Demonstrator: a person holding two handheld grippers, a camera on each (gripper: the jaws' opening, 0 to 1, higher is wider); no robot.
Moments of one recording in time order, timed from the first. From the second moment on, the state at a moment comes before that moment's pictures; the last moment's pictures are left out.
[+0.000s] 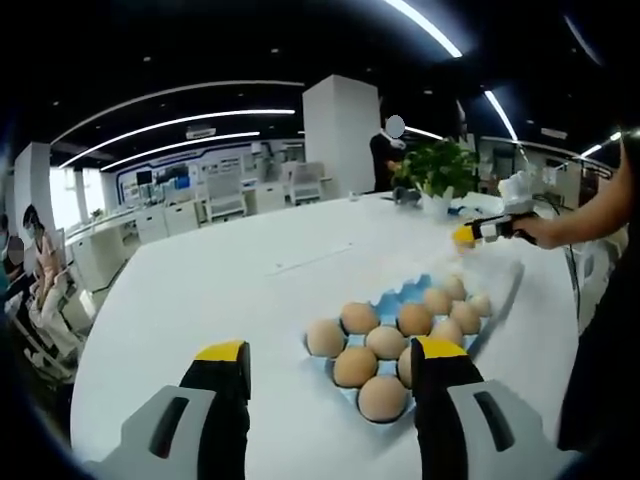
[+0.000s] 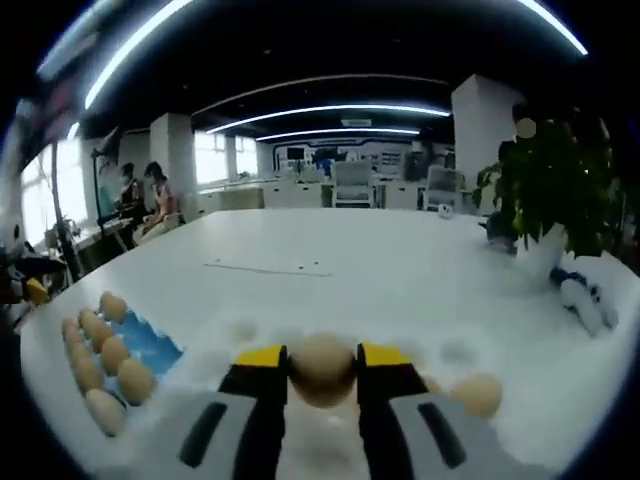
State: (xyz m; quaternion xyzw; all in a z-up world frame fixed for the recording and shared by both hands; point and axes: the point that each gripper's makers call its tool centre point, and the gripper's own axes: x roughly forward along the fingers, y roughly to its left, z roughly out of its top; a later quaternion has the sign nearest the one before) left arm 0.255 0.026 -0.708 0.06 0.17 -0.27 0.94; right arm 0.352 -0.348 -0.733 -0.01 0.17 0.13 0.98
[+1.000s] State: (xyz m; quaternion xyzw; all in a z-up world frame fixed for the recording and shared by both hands) left arm 0.252 0.025 -0.708 0.06 0.17 -0.28 0.94; right arm 0.355 -0.192 -0.712 -0.01 0.14 0.30 0.94
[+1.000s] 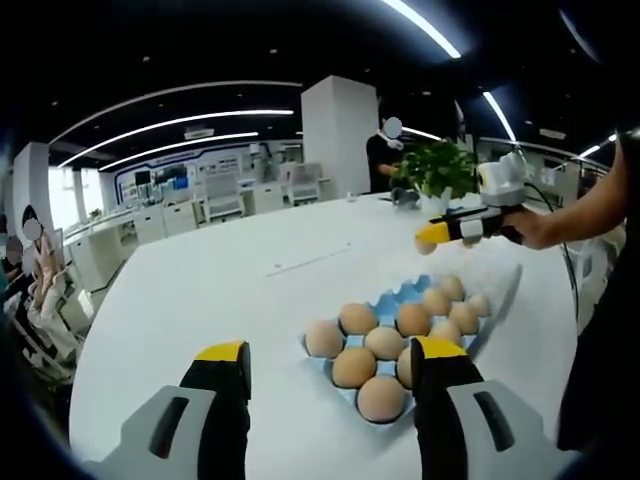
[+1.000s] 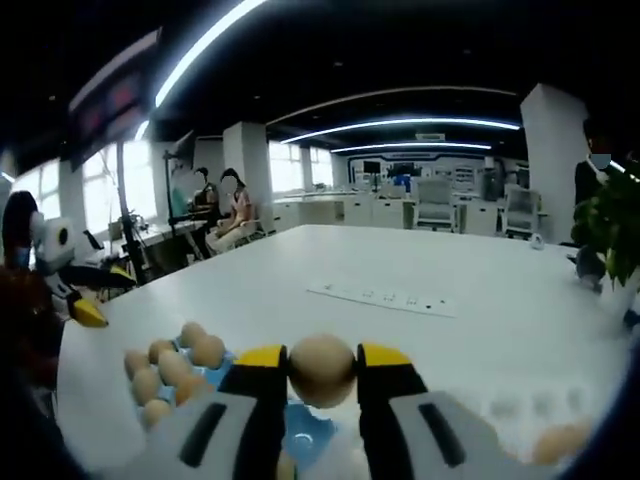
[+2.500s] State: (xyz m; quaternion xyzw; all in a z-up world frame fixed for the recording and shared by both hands) left arm 0.249 0.032 -0.709 0.06 0.18 -0.27 0.95; right arm 0.342 -0.085 -0.769 -0.02 0.21 0.41 0.89
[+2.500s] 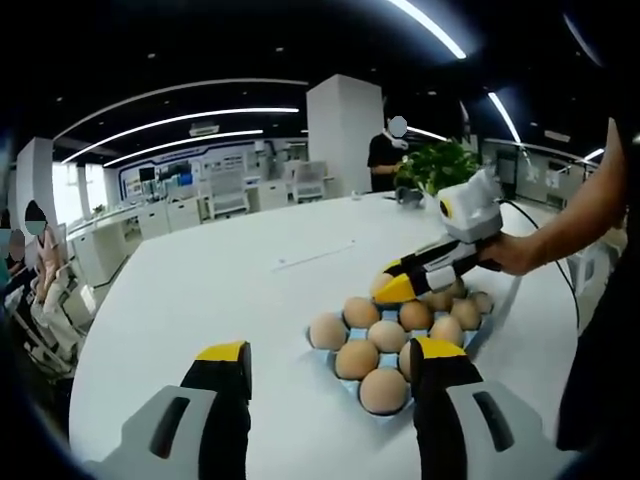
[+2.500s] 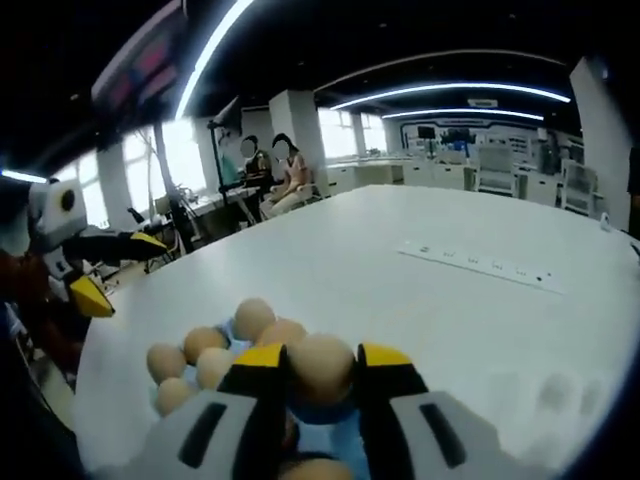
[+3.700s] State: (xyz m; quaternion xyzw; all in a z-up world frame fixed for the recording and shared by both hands) left arm 0.252 0.027 -0.706 0.05 0.17 -0.28 0.94; right arm 0.341 -0.109 -0.757 0.01 0.20 0.38 0.90
